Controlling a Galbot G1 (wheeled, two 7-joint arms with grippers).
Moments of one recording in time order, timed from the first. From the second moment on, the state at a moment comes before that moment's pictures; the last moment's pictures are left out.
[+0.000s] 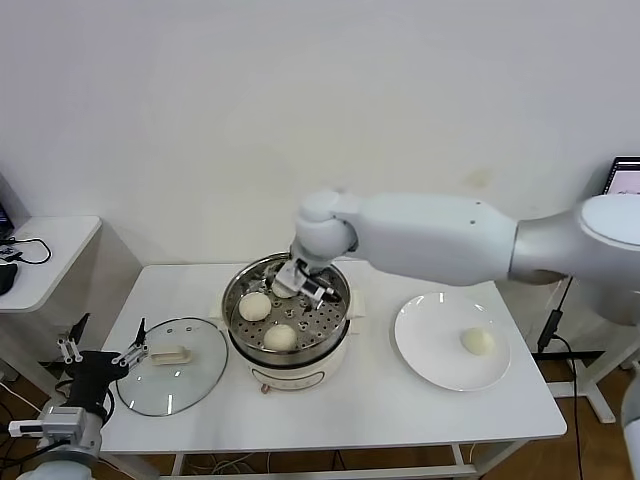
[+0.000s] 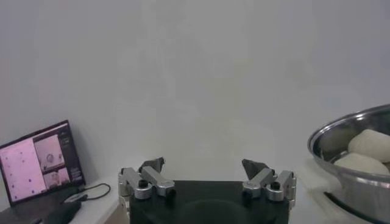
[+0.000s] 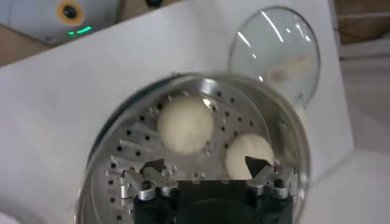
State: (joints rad) left arm 1.63 -1.11 -0.80 -2.17 -0.17 0.16 -0.15; right arm 0.60 1.25 -1.28 1.41 0.06 -0.03 -0.96
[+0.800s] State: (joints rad) left arm 1.62 -1.08 -0.76 -2.17 -0.16 0.17 -0.15; right arm 0.43 0.67 -1.06 1.47 0.07 -0.27 -1.07
